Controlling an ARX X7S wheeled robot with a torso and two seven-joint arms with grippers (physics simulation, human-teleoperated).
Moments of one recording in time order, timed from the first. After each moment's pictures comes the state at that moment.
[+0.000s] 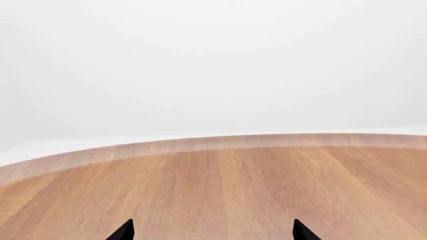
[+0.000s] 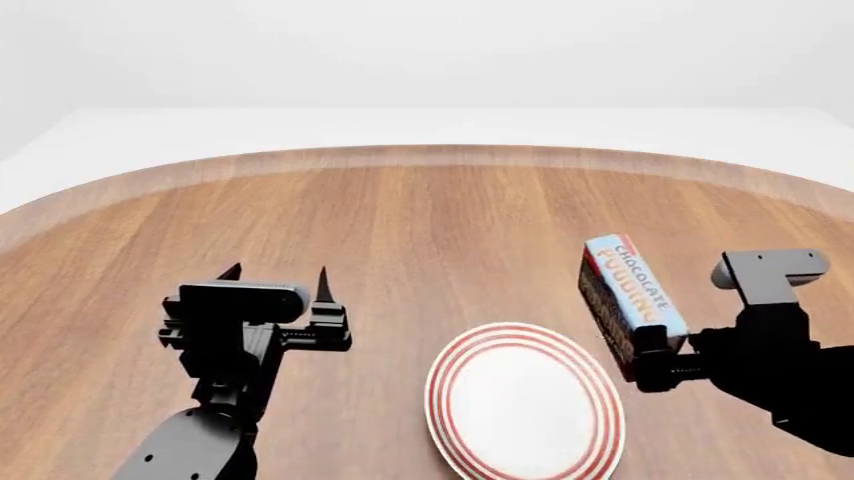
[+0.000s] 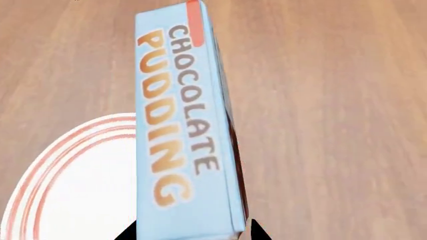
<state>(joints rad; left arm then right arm) -0.29 -0.29 0.20 0.35 -0.36 -0.53 -0.28 0.71 0.92 -0.35 -0.04 1.38 1.12 0.43</state>
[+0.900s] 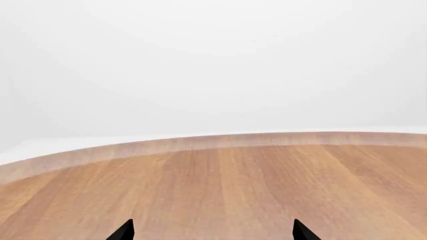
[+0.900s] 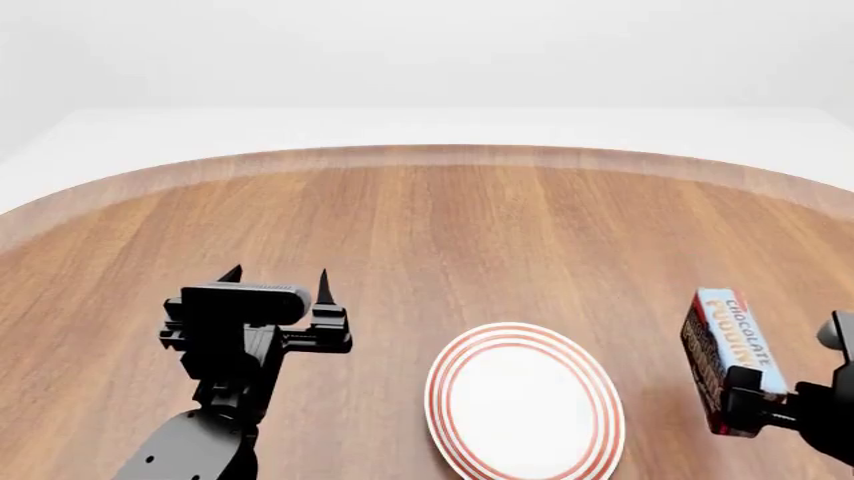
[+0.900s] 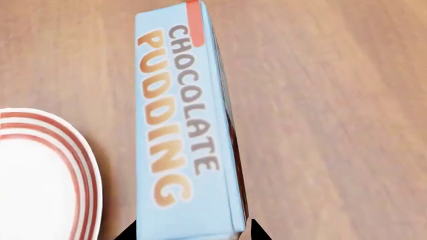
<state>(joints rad) -0.28 -0.31 0.22 0.35 -0.38 -0.52 -0.29 0.48 1.02 -0.26 0.22 1.31 0.91 0.33</state>
